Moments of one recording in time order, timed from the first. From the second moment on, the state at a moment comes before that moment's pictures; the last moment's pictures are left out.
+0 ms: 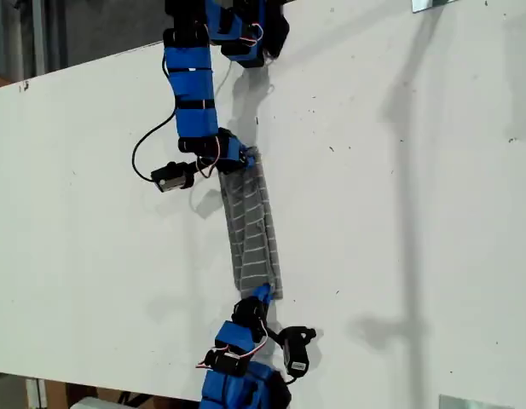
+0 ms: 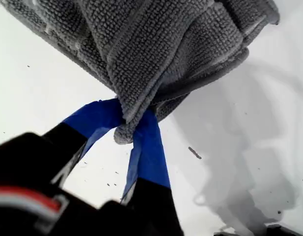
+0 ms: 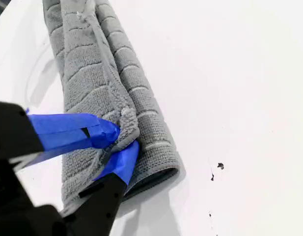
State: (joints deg) arm 0 1.8 127.5 153.5 33.7 -94.9; arm 1 7.7 83.7 100.7 78.8 59.9
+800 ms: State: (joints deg) arm 0 5.2 136.8 155.1 47.2 -97.9; arm 1 3.8 87.8 103.0 83.2 62.4
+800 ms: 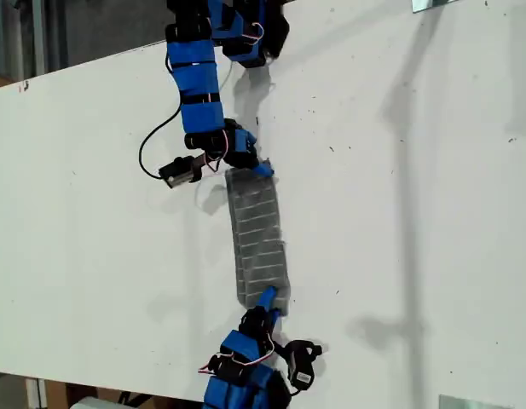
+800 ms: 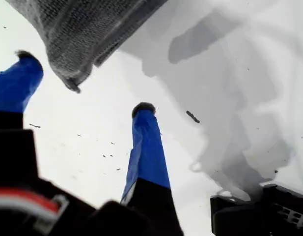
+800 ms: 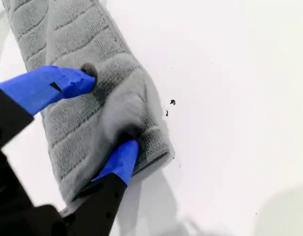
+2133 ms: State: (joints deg) arm 0 4.0 198.6 167.5 82.6 -100.3; arm 1 16.8 67.3 95.9 80.9 58.3
